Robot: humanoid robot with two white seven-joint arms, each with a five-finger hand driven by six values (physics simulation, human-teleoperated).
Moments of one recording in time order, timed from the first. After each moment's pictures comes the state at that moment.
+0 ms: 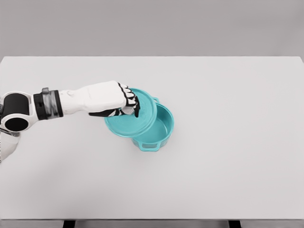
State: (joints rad) left arm -0.53 0.59 -0.48 -1.66 -0.38 -0.61 -0.61; right arm 0.01 0.00 -0.30 0.05 0.25 -0.01 0.09
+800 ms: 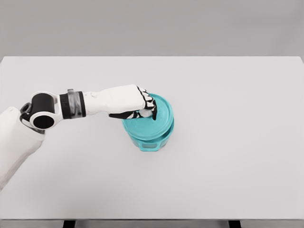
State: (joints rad) left arm -0.58 0.47 -0.55 -1.56 -0.43 -0.61 -0.61; right arm 0.01 0.00 -0.30 0.05 0.25 -0.01 0.09
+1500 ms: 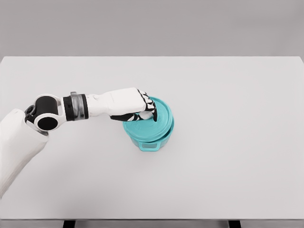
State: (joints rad) left arm -0.57 0.45 -0.56 -1.52 -0.45 -0.61 -0.61; right arm 0.01 0.00 -0.30 0.05 0.25 -0.01 0.09
